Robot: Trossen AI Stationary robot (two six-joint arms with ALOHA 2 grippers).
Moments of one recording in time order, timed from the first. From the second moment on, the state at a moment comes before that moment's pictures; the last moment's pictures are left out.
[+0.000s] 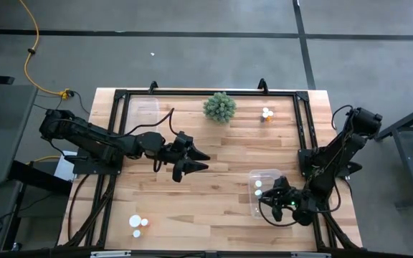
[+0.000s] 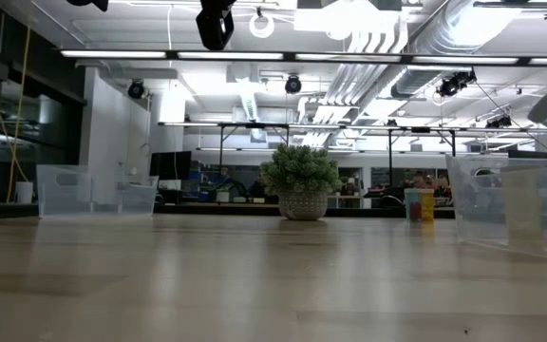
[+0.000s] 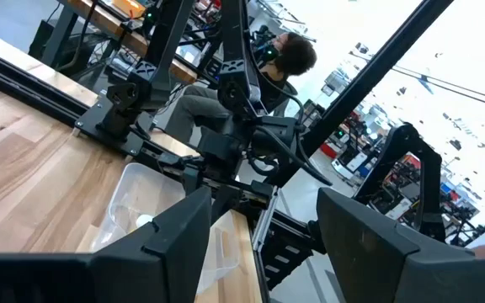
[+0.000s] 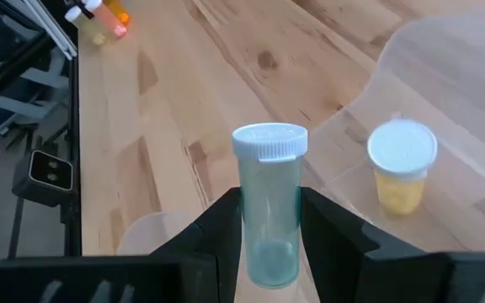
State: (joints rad) left arm -0.05 1.36 0.77 0.57 0.01 -0.63; right arm 0.99 1.34 0.54 -0.15 0.79 1.36
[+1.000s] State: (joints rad) left arm -0.06 1.71 1.19 0.35 0.11 -0.21; right arm 0.86 1.12 0.54 0.20 0.99 0.80
